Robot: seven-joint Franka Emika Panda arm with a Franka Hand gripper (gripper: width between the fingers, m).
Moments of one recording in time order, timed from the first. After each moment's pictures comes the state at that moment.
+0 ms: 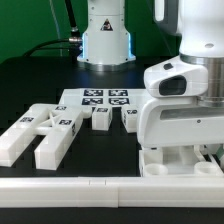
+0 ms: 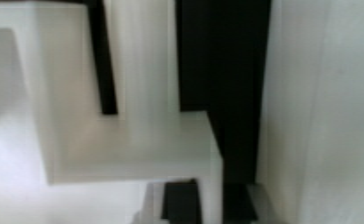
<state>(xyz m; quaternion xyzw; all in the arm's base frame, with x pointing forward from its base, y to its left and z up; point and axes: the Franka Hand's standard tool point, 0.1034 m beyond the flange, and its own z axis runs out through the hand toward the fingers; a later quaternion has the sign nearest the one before) 0.654 0.110 0.013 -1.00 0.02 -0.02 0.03</state>
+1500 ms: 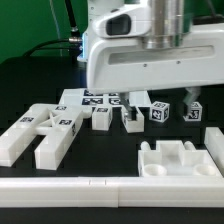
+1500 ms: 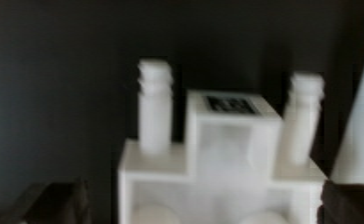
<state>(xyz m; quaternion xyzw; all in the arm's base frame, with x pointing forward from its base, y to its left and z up) 0.598 0.038 0.071 -1.00 -0.04 -0.04 0.02</state>
